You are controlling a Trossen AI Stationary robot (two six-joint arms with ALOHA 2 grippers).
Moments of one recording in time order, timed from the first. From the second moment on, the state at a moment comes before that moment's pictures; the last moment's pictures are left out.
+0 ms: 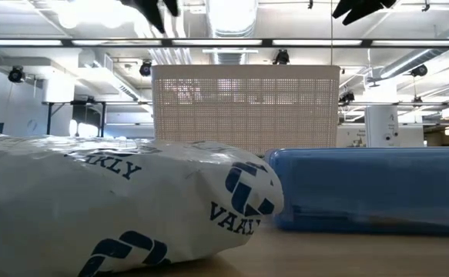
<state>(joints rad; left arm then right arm) 0.01 1.56 1.88 -1.41 -0.31 -0.53 -0.11 0.96 1.30 -1.02 0.59 0.21</state>
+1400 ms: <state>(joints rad) -0.27 1.57 0.93 -0.66 -0.21 -1.12 -0.11 0.97 1.30 -1.02 0.54 0.21</state>
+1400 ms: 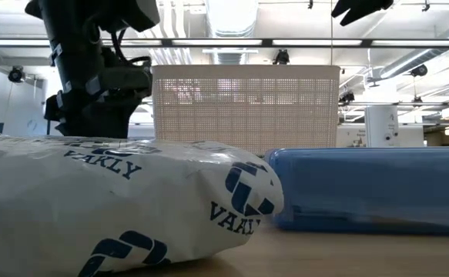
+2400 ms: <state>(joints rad) -0.27 1.57 0.80 -0.49 -0.22 -0.93 -0.11 0.97 1.30 -1.01 0.58 0.23</state>
